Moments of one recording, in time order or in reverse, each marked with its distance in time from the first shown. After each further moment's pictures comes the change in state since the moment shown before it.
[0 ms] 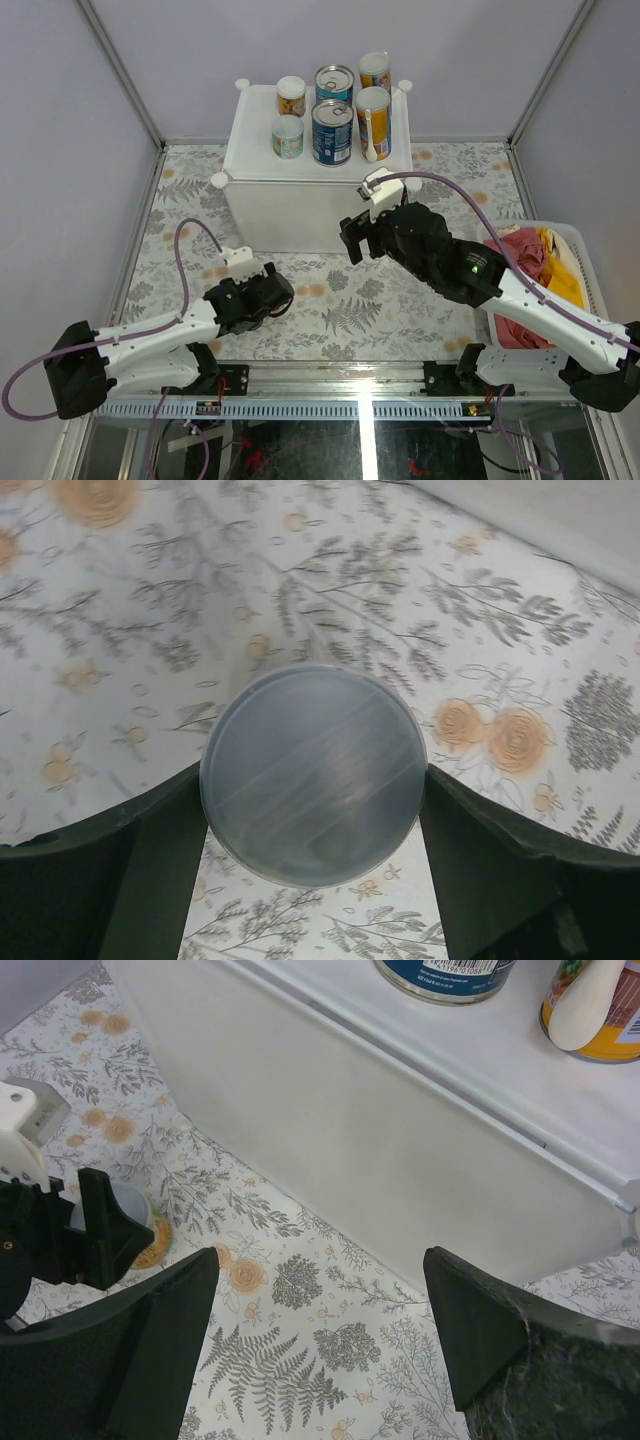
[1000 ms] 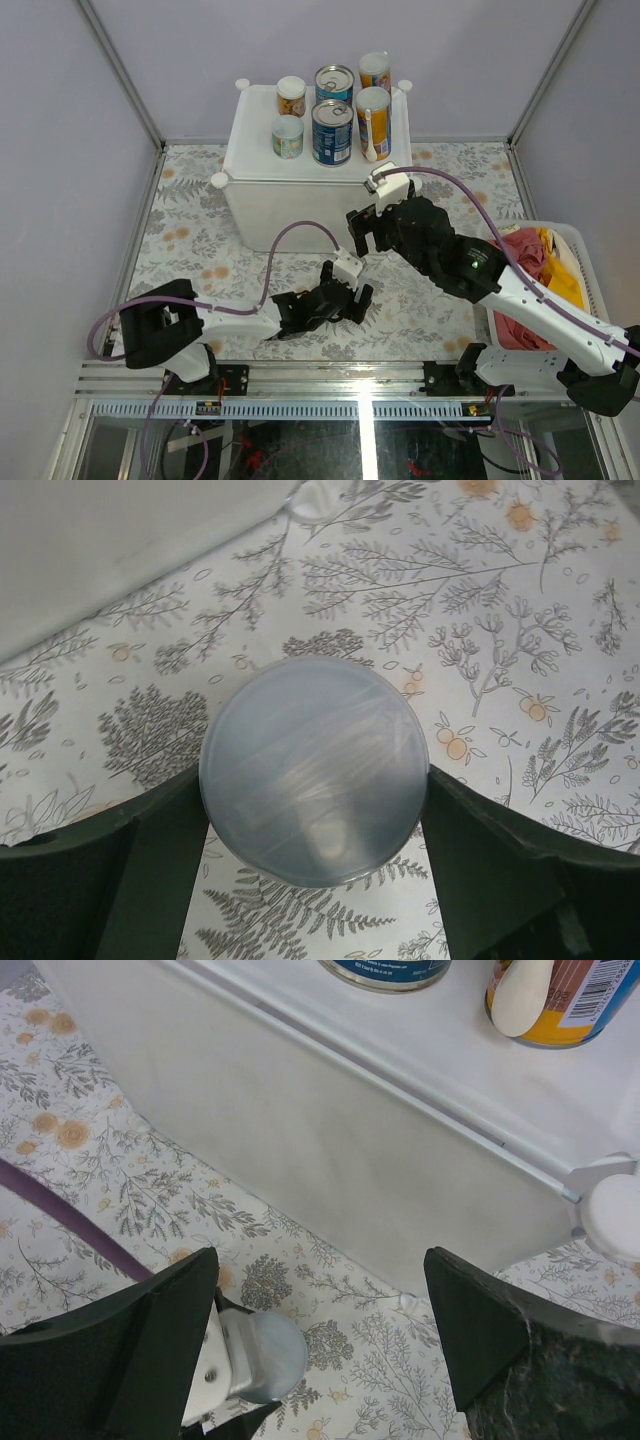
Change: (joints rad) left arm -0.203 0.507 0.074 1.053 0.318 0.841; right arm -0.068 0.000 -0.014 -0.001 0.003 -0.019
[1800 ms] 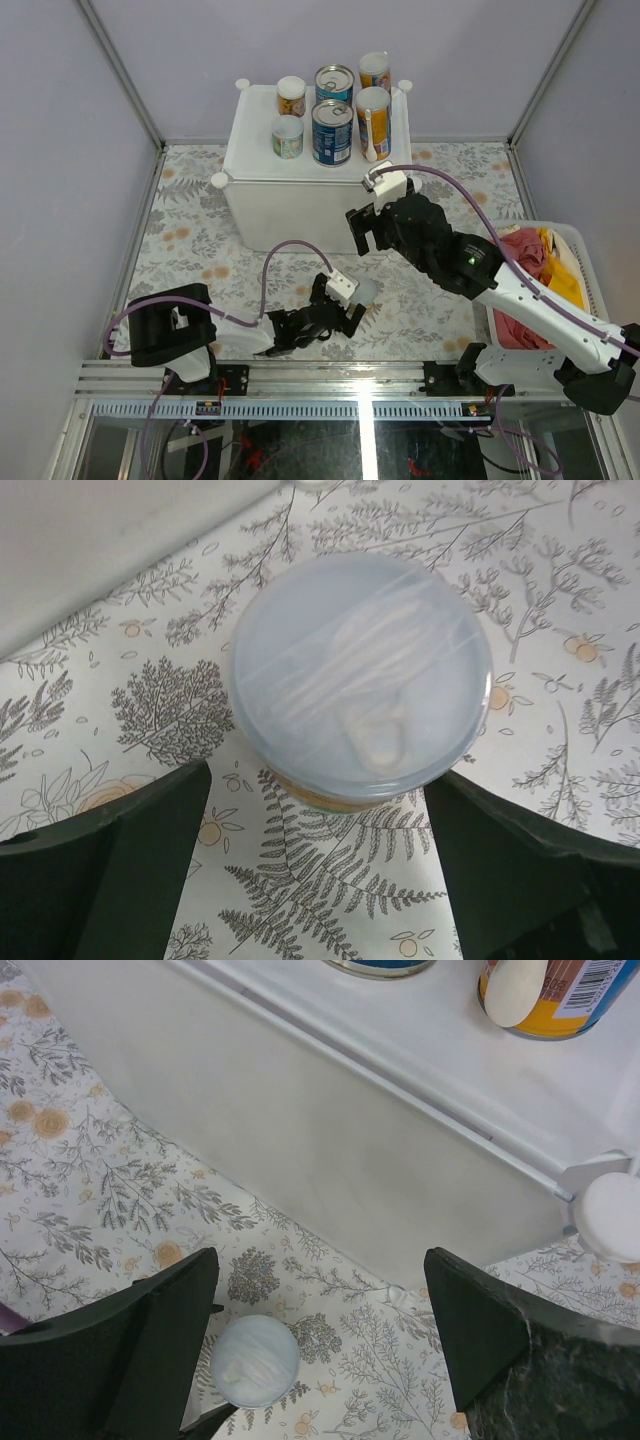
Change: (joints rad) left arm -0.072 0.059 -0.187 0.331 -0.112 0.143; right arm -0.019 0.018 0.014 -0.027 0.001 -0.014
